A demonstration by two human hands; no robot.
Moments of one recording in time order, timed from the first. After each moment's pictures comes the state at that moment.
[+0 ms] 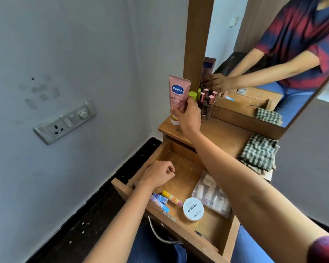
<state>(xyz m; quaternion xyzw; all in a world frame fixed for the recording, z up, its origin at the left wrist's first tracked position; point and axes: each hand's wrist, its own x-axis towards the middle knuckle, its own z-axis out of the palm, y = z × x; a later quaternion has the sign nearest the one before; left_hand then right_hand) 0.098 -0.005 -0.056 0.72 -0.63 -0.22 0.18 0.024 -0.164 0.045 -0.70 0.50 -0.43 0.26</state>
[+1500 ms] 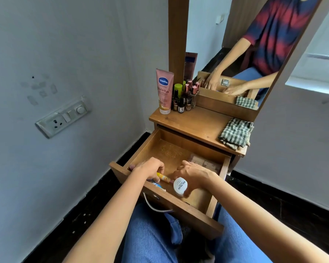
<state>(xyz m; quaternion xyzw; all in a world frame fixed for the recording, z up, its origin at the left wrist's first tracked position) 0.083 0.031 -0.036 0.69 -0.67 -0.26 -0.07 -0.112 -0.024 -0.045 -0.97 0.19 0.15 0.06</state>
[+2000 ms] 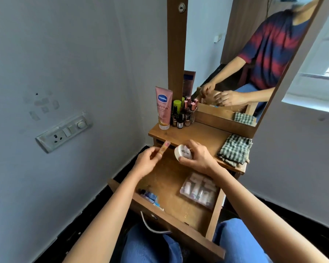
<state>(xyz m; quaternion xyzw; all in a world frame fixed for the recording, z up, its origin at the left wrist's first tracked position) 0.090 0.004 0.008 0.73 -0.53 -0.28 0.32 -0.117 -0.075 0.023 -0.86 0.39 -0.21 0.26</state>
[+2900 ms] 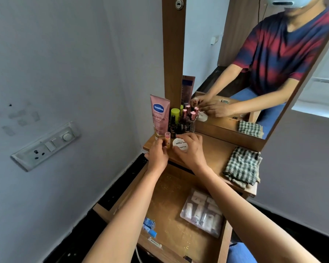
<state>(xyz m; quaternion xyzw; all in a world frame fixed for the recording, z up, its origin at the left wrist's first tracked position) 0.067 -0.105 0.000 0.76 -0.51 -0.12 0.38 -0.060 -0.147 0.005 -0.78 0.45 -0.39 0.19</state>
